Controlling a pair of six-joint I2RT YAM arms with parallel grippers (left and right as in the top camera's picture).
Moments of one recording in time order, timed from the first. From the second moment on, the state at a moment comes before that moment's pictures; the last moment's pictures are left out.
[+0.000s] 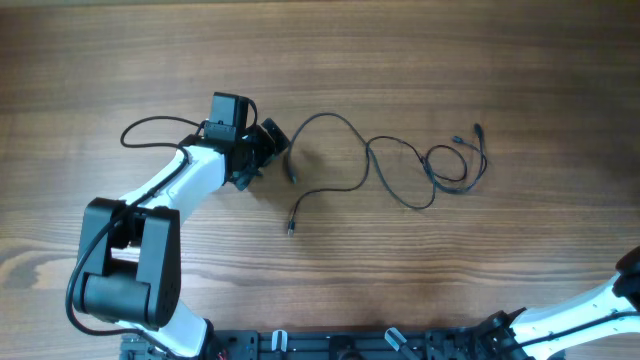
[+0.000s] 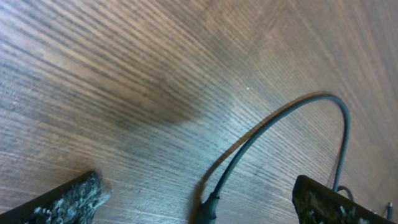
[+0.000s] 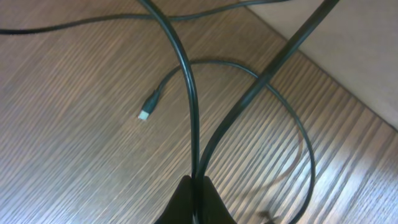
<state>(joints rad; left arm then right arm) -0.20 1.77 0.97 -0.32 0.23 -0.89 -0.96 1.98 1.53 -0.62 0.07 -0.09</state>
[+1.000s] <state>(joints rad) -0.16 0.59 0.97 -0.94 -0.09 -0.45 -0.92 1.70 1.53 -0.82 -0.40 0.14</state>
